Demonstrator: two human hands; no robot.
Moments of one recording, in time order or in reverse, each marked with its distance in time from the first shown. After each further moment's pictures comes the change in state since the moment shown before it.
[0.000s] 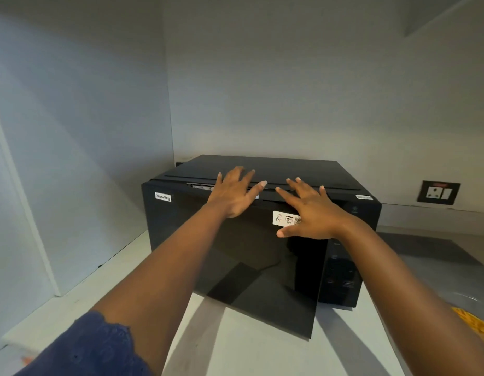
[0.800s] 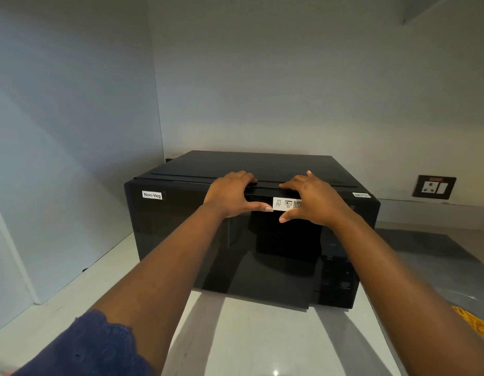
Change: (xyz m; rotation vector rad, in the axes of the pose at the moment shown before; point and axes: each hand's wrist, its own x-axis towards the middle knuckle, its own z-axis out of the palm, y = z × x) left_hand 0.026 -0.003 0.024 0.043 0.083 0.125; right_hand 0.028 0.031 0.005 0.093 0.202 0.079
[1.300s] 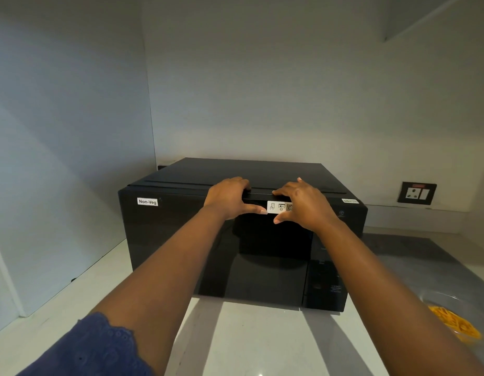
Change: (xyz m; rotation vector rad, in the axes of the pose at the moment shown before) left_hand 0.004 0.014 -0.010 -0.007 -0.035 -0.065; right_hand 0.000 -0.004 0.003 -0.018 0.066 0.029
